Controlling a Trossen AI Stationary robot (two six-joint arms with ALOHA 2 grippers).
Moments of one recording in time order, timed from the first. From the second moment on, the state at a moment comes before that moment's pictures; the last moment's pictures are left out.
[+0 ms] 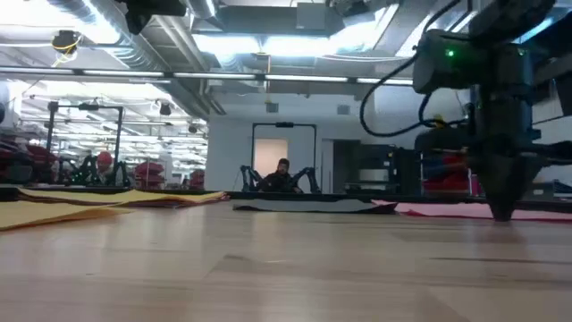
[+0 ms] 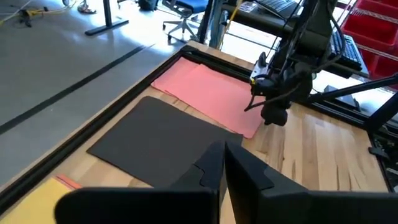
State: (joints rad) left arm 0.38 0.71 0.94 -0.59 0.06 -0.17; right arm 0.06 1.45 0.64 -0.66 -0.07 1.71
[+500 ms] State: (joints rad) left arm 0.38 0.71 0.94 -0.59 0.06 -0.16; right arm 0.06 1.45 0.63 -0.76 0.02 1.84
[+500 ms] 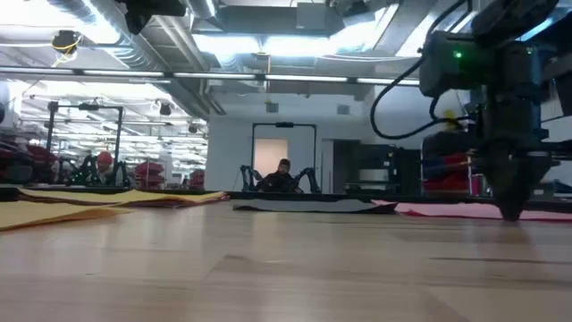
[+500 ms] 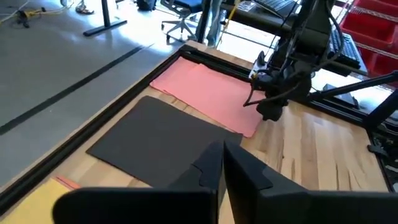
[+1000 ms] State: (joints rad) left arm 0.38 0.71 0.94 -0.59 0.06 -0.15; right arm 0.06 1.46 0.62 -0.89 0.17 1.97
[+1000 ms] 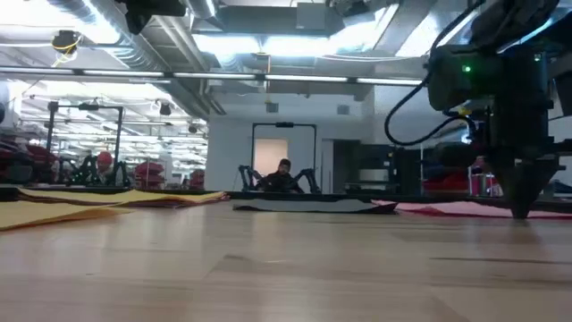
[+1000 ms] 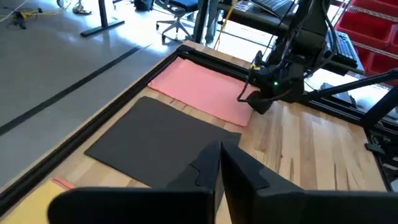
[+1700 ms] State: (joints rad) left arm 0.38 0.71 0.94 -0.62 0.06 -0.15; right arm 0.09 1.44 0.80 -0.78 0.19 1.73
